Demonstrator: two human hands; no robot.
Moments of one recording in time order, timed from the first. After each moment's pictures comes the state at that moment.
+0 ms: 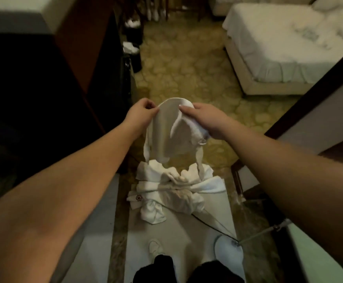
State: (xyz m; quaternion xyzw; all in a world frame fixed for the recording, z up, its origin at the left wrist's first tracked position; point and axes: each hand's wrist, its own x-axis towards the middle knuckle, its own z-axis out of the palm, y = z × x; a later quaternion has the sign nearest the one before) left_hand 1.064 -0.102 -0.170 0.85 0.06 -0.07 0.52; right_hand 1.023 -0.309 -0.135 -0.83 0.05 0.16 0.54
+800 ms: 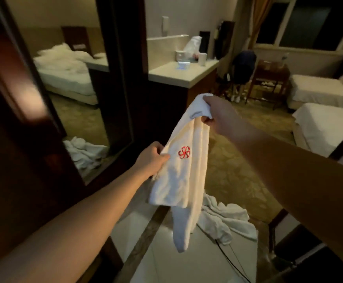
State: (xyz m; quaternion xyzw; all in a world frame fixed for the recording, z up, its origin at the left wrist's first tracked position) left_hand 0.512 -0.025 -0.028 0.87 0.19 0.09 0.45; right_hand 0.641 -0.192 0.090 -0.68 -0.08 0.12 0.72
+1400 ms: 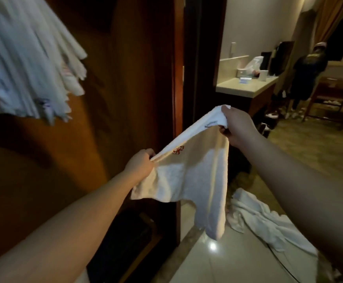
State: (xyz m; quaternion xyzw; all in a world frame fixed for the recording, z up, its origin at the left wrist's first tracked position) left_hand 0.126 0.136 -0.001 0.92 0.29 0.14 0.25; right_hand 0.309 -0.071 0.104 -0.65 -0.05 0.11 0.75
